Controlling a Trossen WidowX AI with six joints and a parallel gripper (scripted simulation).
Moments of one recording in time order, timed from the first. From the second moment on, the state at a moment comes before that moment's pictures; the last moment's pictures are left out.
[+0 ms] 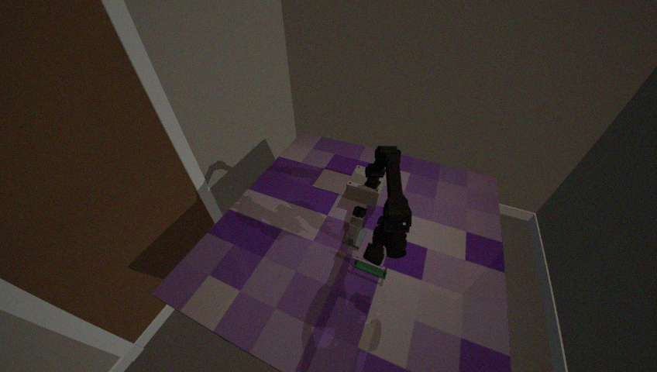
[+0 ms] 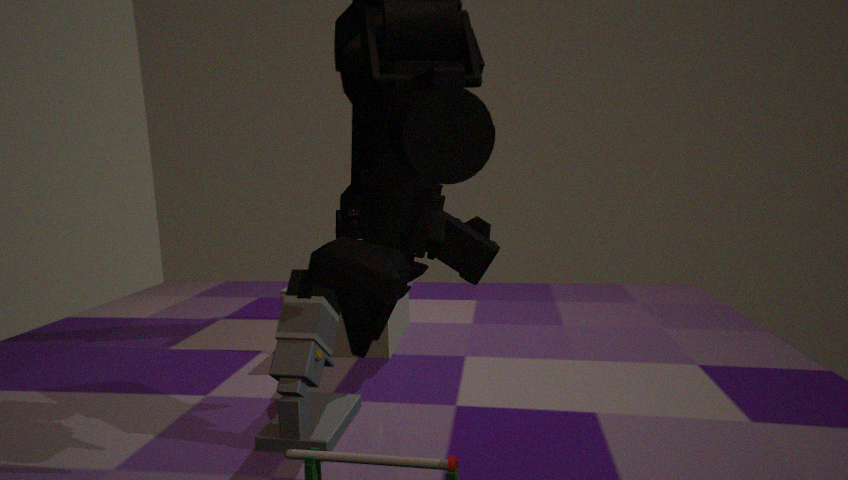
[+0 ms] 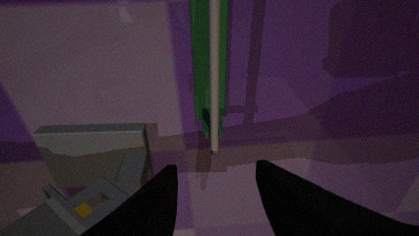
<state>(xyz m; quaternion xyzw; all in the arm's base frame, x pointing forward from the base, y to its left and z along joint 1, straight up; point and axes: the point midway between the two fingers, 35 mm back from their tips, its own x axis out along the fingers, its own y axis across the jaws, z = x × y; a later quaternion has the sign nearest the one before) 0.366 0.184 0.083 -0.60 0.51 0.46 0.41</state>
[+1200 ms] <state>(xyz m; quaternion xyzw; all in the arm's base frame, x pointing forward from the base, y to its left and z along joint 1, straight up) 0.376 0.189 -0.020 -0.60 0.50 0.46 0.41</state>
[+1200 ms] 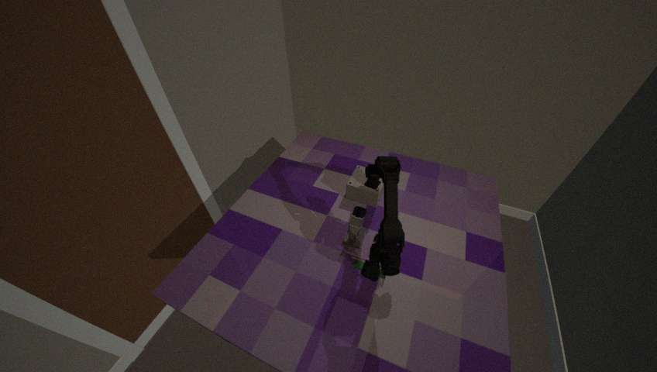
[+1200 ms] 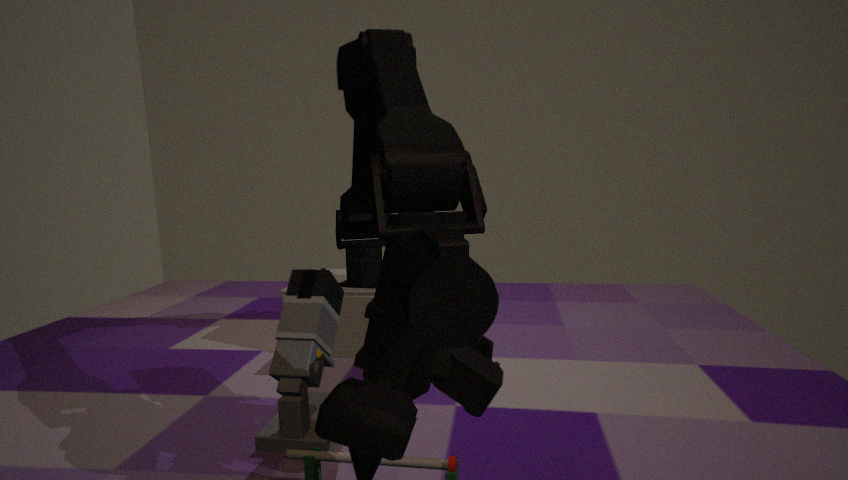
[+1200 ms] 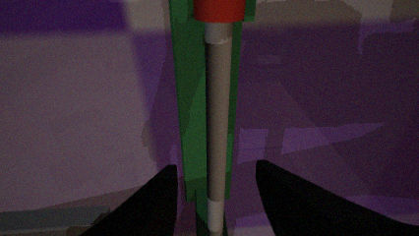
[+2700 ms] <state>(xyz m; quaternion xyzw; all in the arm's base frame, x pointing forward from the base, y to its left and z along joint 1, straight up) 0.375 0.188 -0.017 -0.60 0.51 0.46 0.41</state>
